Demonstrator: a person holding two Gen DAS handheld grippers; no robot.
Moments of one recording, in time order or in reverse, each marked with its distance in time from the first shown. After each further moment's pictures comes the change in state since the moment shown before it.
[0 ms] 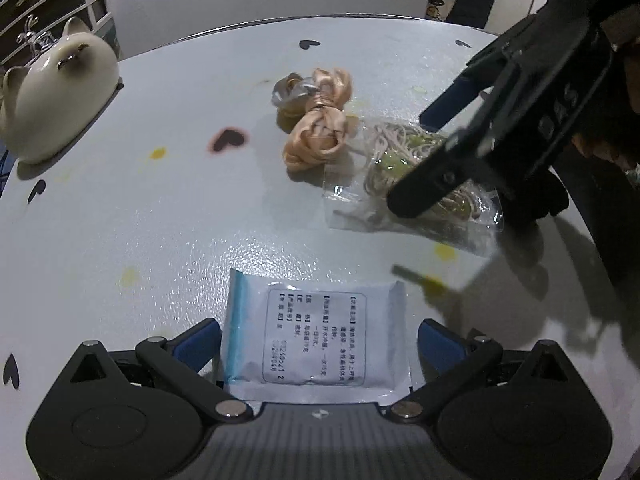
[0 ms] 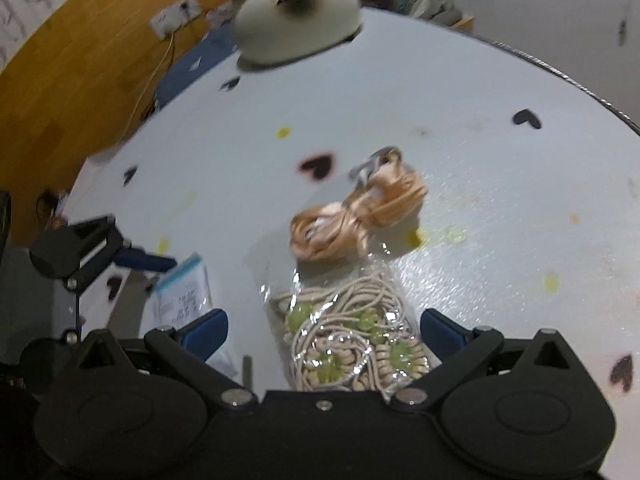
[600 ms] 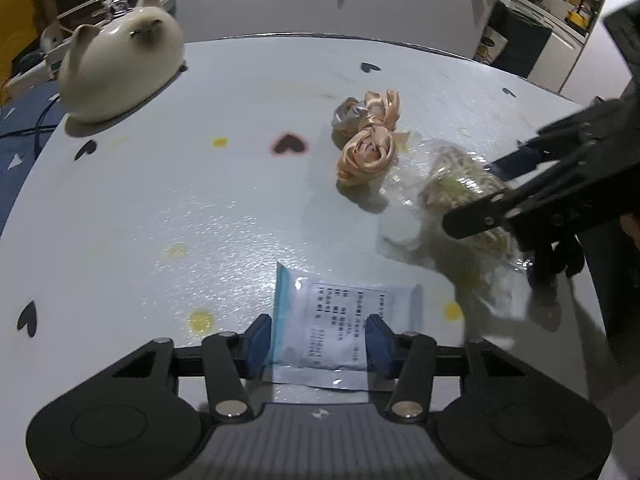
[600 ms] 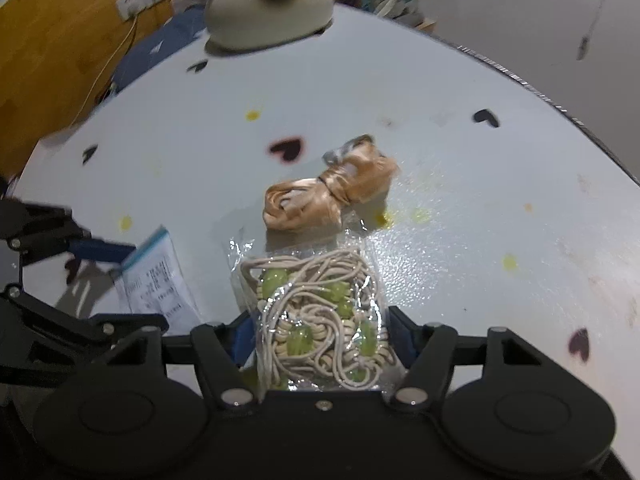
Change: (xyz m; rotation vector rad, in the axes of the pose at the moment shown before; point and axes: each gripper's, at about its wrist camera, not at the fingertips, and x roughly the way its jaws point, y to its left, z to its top) left arm -0.021 0.023 -0.008 -0.187 -0.039 0.024; right arm -0.005 0.025 -0.012 0.010 -0.015 -0.203
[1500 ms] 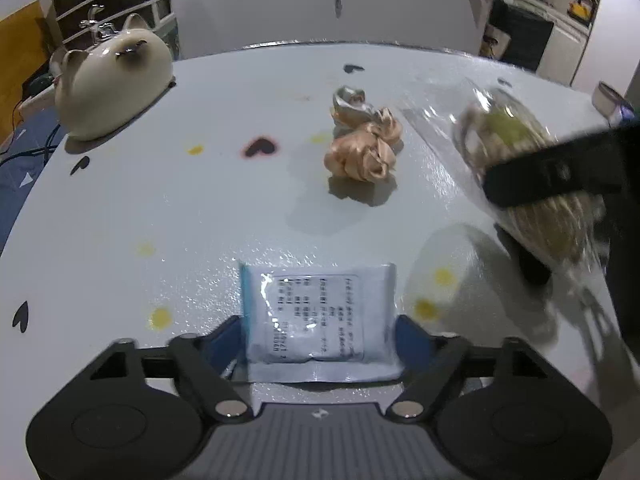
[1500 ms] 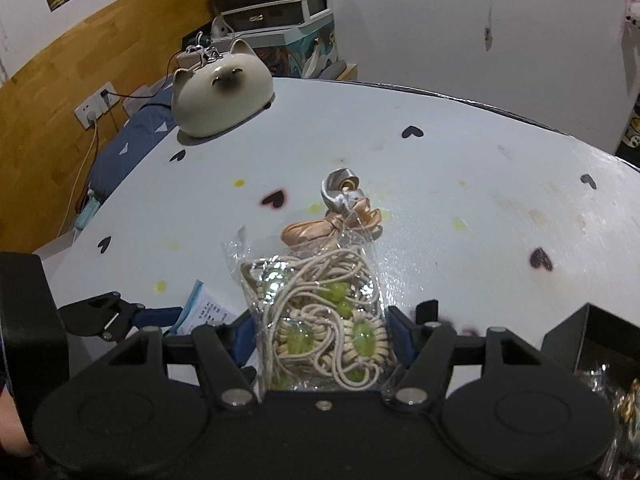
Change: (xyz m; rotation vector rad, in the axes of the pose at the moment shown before) left arm 0.018 -0.040 -0.008 0.021 -0.040 0.090; right arm -0.067 0.015 -0.046 0.282 -0.195 -0.054
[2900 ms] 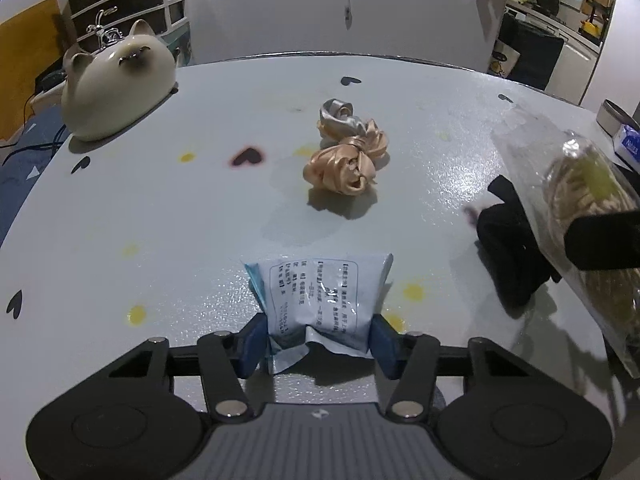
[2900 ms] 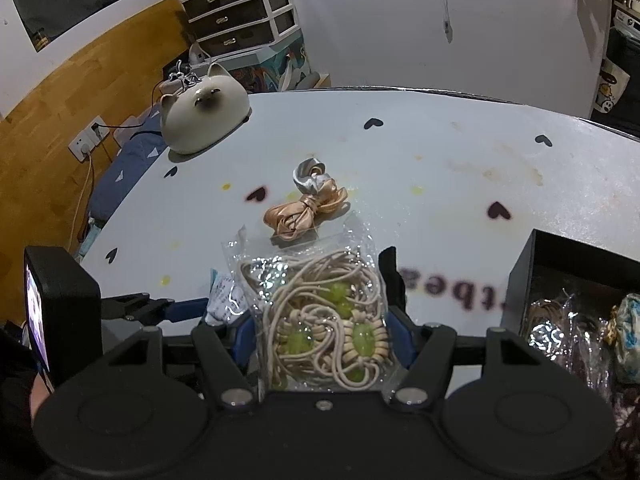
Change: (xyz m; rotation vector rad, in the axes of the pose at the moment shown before) left arm -0.007 -0.023 -0.004 -0.047 -0.049 0.023; right arm -0.042 -0.022 -0.038 0.114 -0.046 0.001
